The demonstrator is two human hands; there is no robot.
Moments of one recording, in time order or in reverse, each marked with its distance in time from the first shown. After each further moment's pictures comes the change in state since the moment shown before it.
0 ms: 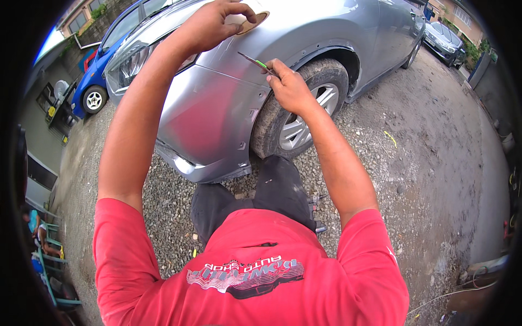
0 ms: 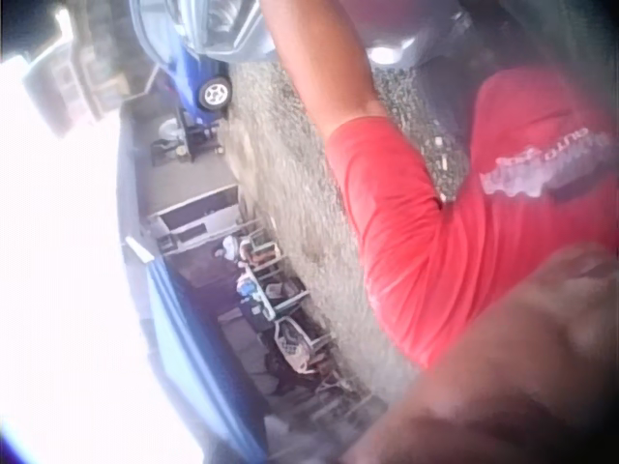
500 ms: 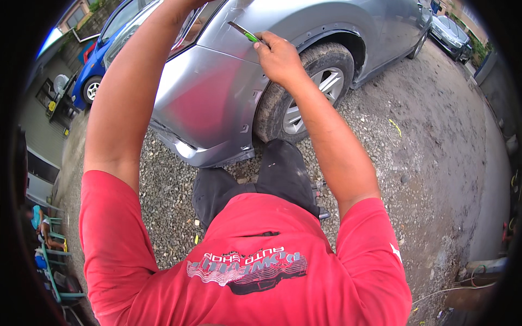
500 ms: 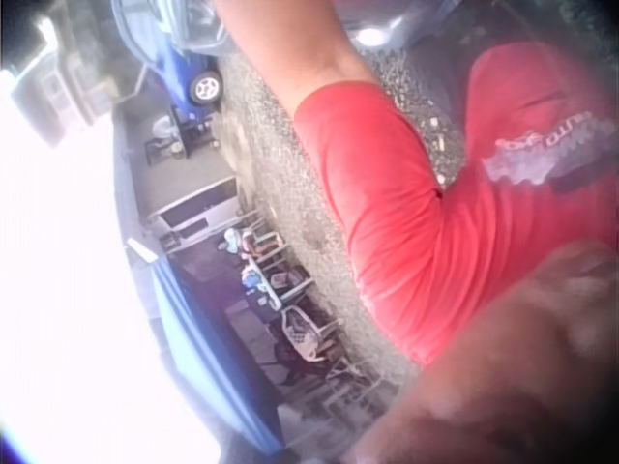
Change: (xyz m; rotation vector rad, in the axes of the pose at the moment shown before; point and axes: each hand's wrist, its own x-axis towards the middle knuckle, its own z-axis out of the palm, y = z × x) left_hand 0.051 -0.015 -0.009 -0.230 0.229 0.022; right_hand 0.022 -0.028 0.026 0.015 0.140 0.142
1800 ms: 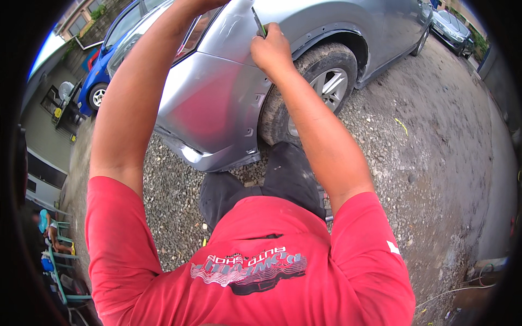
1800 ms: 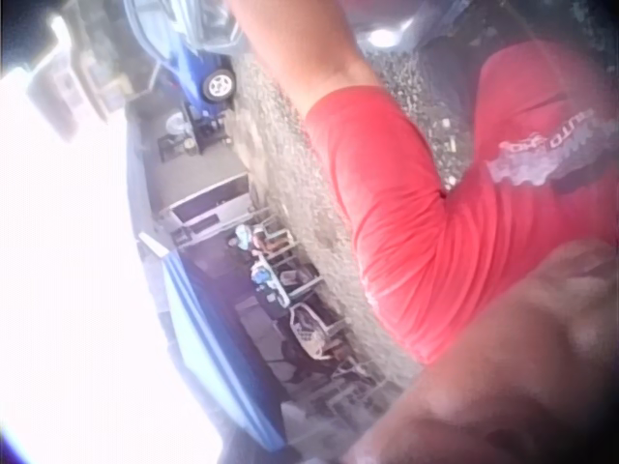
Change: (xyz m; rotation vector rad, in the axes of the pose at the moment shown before) left_hand 0.003 0.018 0.006 0.061 0.016 0.072; right_hand 0.025 -0.021 0.013 0.089 0.207 0.178
